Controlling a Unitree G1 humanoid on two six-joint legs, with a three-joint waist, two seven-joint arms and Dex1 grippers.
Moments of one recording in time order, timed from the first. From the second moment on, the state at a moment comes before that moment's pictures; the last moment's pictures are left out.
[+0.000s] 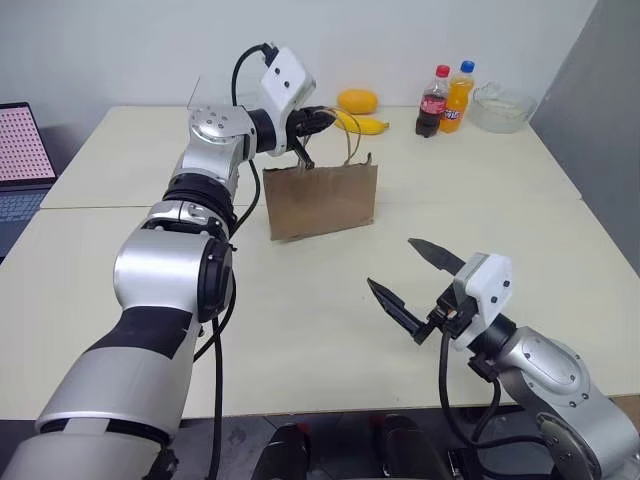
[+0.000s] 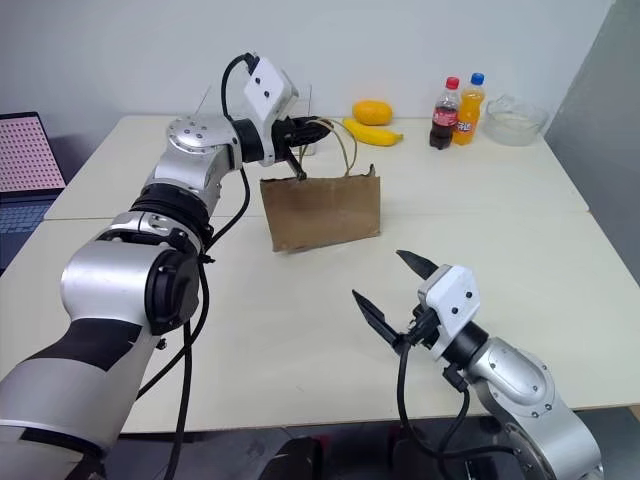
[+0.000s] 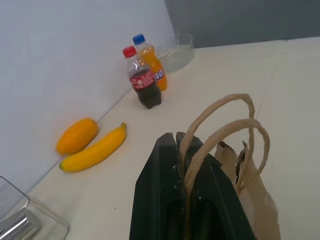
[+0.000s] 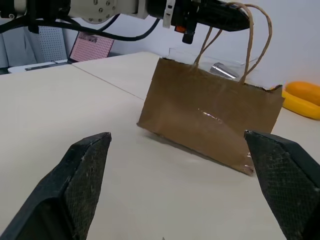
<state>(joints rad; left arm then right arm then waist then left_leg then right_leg) -1.47 0.37 0.05 1.35 0.13 -0.25 -0.89 0.00 -0.45 0.10 -0.86 0.38 0.52 0.35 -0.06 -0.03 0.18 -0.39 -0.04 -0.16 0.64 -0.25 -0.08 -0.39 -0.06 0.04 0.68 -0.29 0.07</state>
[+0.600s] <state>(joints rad) -1.46 0.37 0.05 1.36 0.17 -0.28 -0.73 -0.03 -0.44 0.14 -0.84 0.38 0.54 0.38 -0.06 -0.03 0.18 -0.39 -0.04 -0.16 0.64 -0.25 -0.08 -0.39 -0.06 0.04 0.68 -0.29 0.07</state>
